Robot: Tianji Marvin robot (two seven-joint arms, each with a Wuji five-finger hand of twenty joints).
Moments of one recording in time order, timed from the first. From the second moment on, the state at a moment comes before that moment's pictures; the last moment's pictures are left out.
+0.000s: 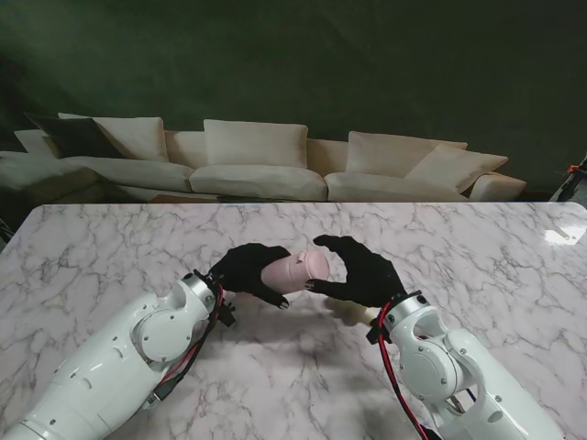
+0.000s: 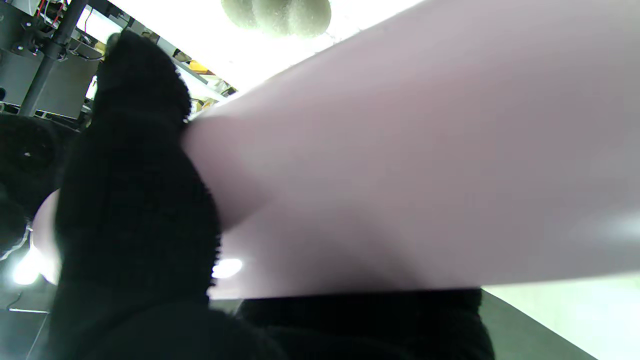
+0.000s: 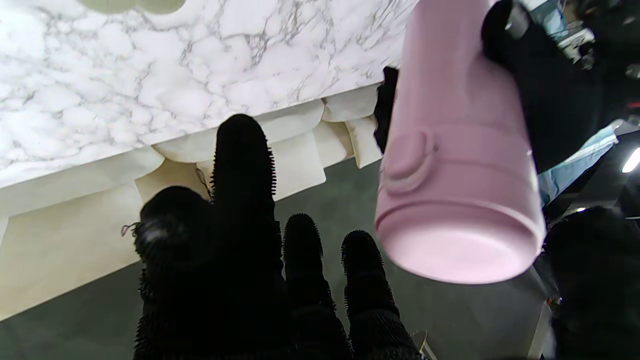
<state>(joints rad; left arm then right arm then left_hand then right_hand) 1.30 -1.12 -0.99 -1.38 0.58 -0.40 0.06 -1.62 -1.10 1.17 -1.78 -0.74 -0.01 -0.06 0.92 -0.77 0.05 0.04 0.65 0.16 0.62 0.64 0.96 0.15 0.27 0.79 0.91 0.22 0.47 0.63 0.48 0.19 1.03 0.47 0.14 -0.33 0.57 -0.09 0.24 0.07 0.47 0.31 0.39 0.16 0.65 0.33 1.08 0.18 0.75 0.50 0.85 0.27 1.54 0.53</state>
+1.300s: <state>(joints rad) 1.30 -1.12 -0.99 -1.39 0.57 -0.39 0.06 -1.60 -1.16 1.19 -1.72 -0.68 -0.23 -0.30 0.93 -0.77 0.05 0.04 0.65 0.17 0.62 0.64 0.96 0.15 0.27 0.79 0.91 0.22 0.47 0.63 0.48 0.19 1.04 0.47 0.31 -0.31 0.56 -0.09 0.27 -0.05 0.53 0.32 0.28 0.08 0.47 0.27 0.43 0.16 0.17 0.22 0.13 0.29 0.91 0.36</state>
